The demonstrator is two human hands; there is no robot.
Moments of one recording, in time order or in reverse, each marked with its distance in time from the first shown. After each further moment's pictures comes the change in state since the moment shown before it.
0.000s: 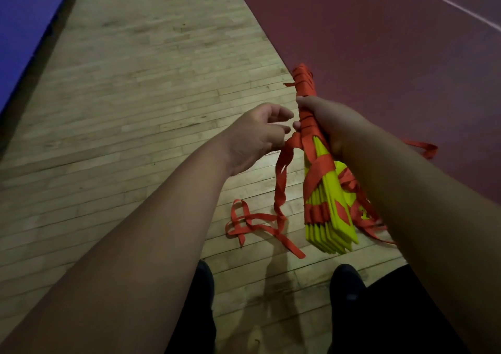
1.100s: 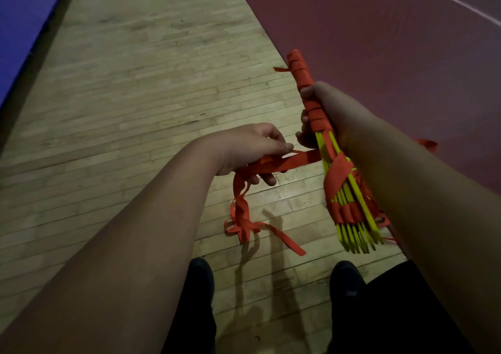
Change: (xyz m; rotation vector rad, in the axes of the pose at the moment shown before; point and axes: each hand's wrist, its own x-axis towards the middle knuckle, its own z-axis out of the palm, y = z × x) left_hand -0.022 0.016 -0.002 0.415 -0.090 -0.356; right_hand 0.000 -0.003 -0.008 0.163 -0.121 -0.002
